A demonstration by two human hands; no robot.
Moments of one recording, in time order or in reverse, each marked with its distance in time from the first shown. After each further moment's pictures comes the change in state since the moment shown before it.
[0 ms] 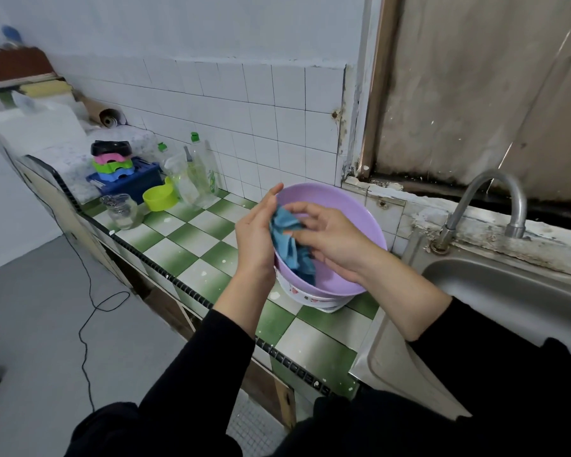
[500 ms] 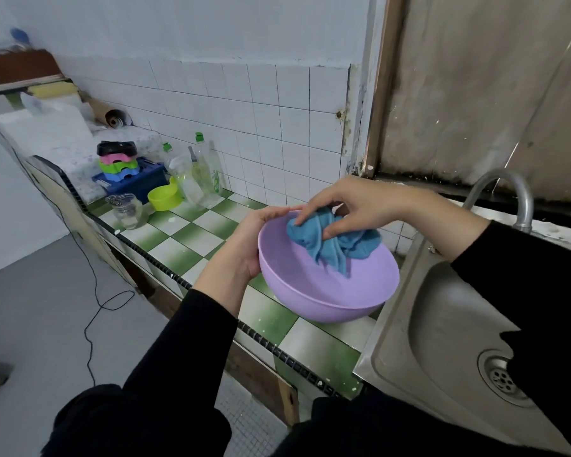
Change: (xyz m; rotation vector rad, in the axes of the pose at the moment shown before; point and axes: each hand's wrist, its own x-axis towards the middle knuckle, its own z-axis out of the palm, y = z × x) left_hand 0.009 0.026 -0.013 0.180 -0.253 -0.469; right_hand 0.028 -0.062 -0.057 -1.233 -0.526 -0.227
